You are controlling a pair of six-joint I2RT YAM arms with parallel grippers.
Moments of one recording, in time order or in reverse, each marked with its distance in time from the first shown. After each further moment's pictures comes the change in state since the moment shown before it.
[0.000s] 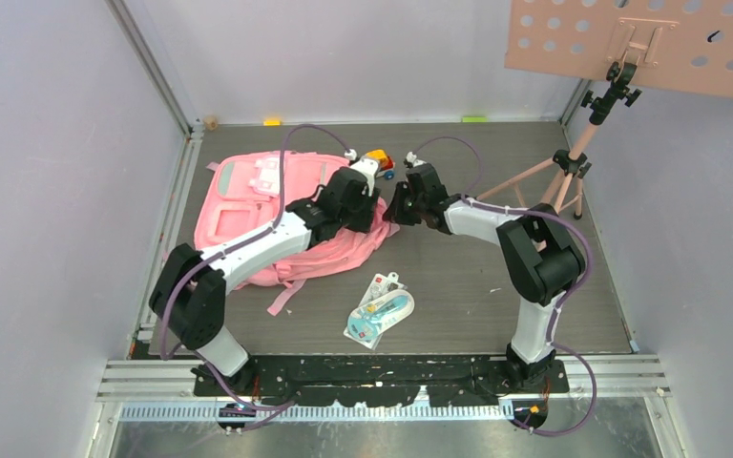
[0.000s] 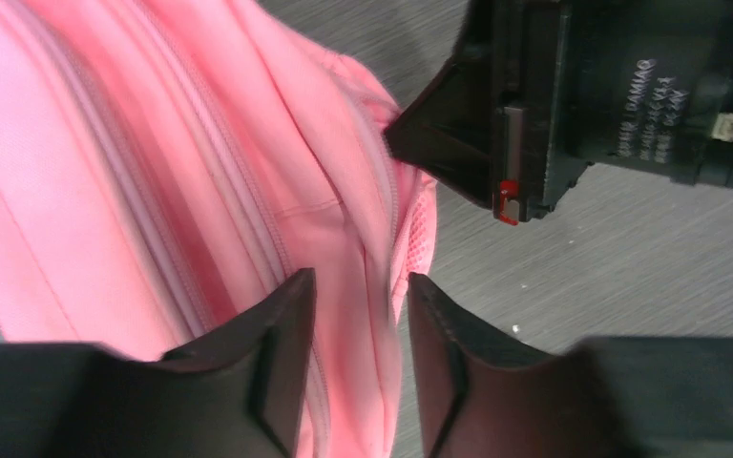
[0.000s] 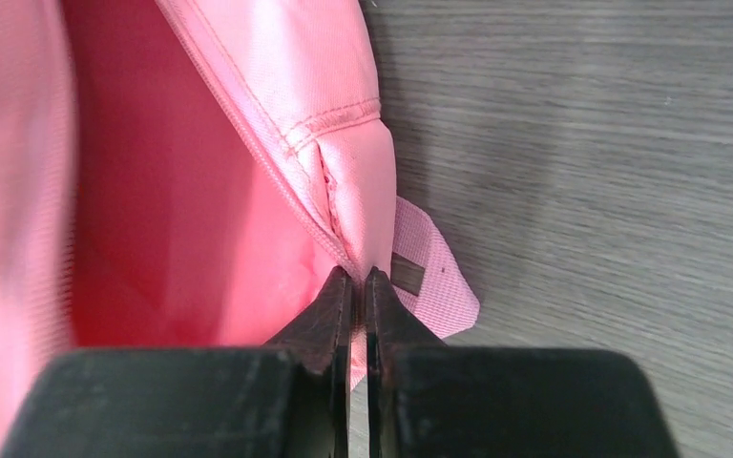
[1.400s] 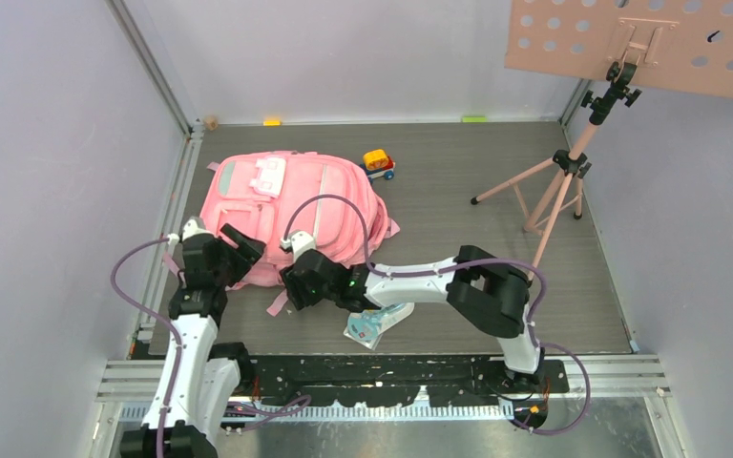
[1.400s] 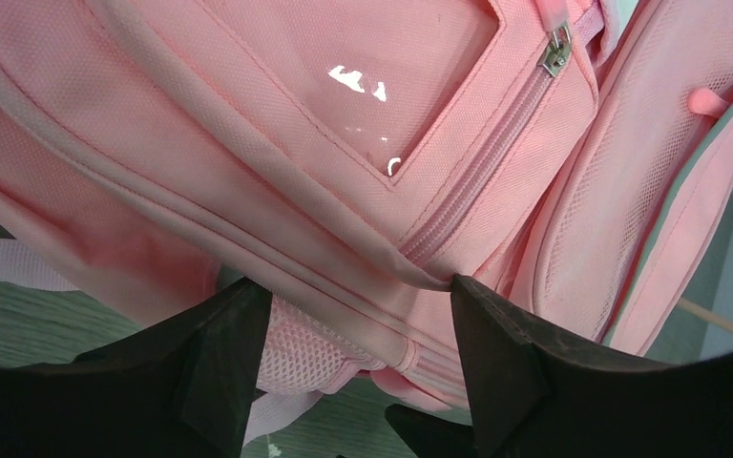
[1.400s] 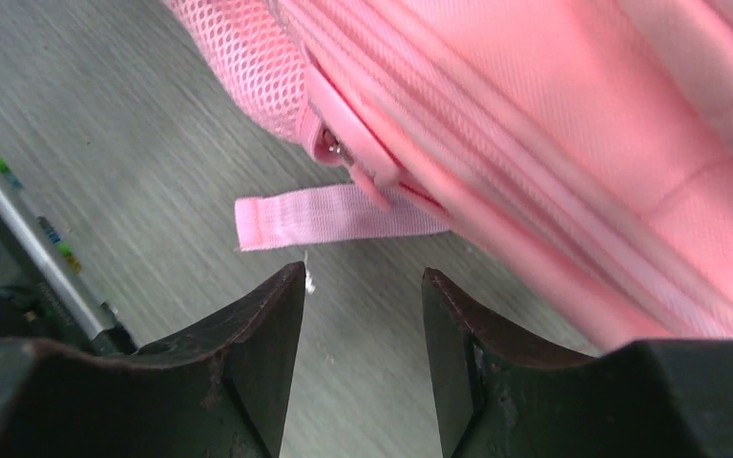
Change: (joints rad) left arm 0.824 -0.891 -0.719 -0.074 0.256 -0.514; right arm 0.707 0.096 0.164 -0.005 0.305 -0.127
